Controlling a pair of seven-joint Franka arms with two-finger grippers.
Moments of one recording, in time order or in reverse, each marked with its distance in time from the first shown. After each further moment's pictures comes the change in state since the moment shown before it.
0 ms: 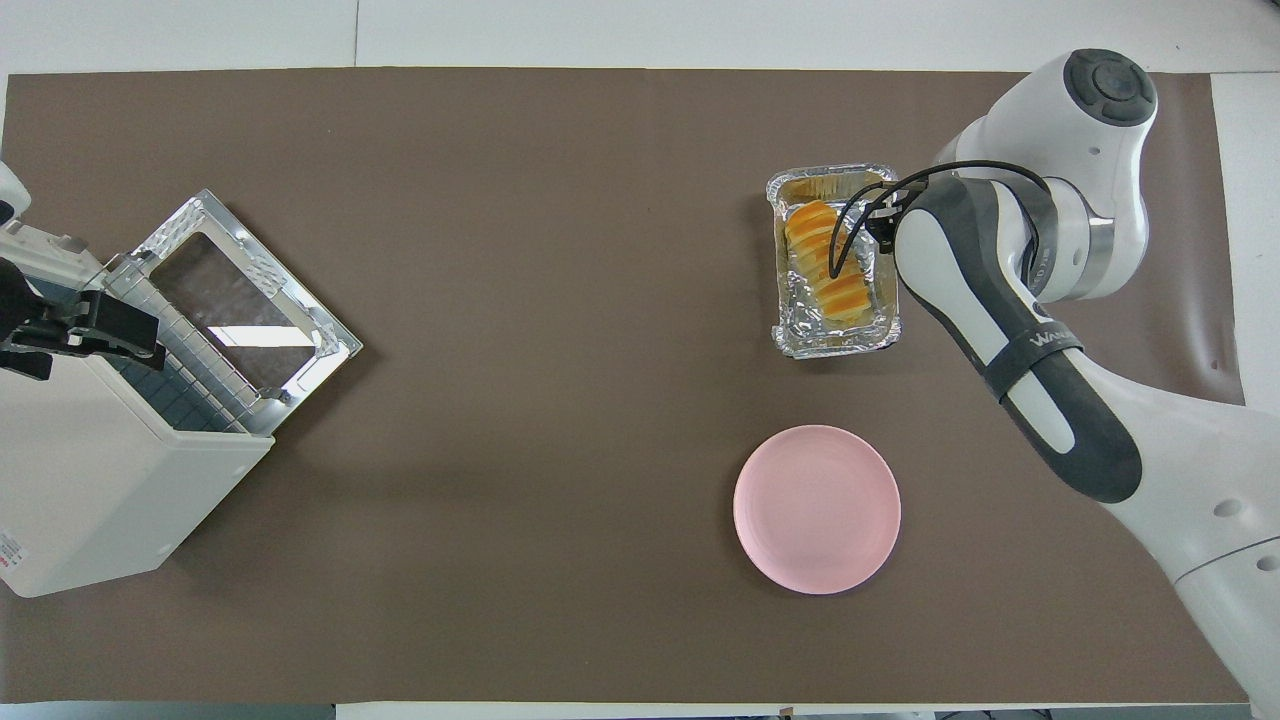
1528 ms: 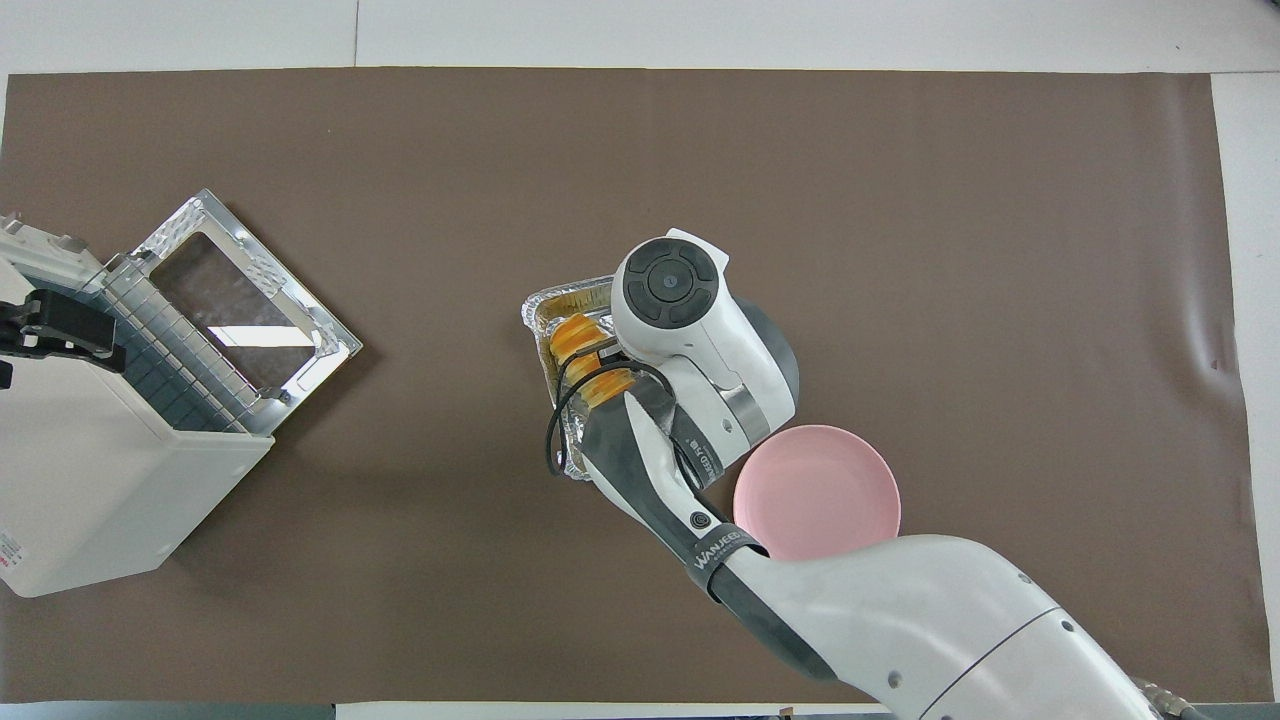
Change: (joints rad) left arm 0.005 0.007 0.013 -0.002 0.000 -0.001 0.001; right arm 0.474 -0.013 0.011 -0.086 -0.115 0.122 0.185
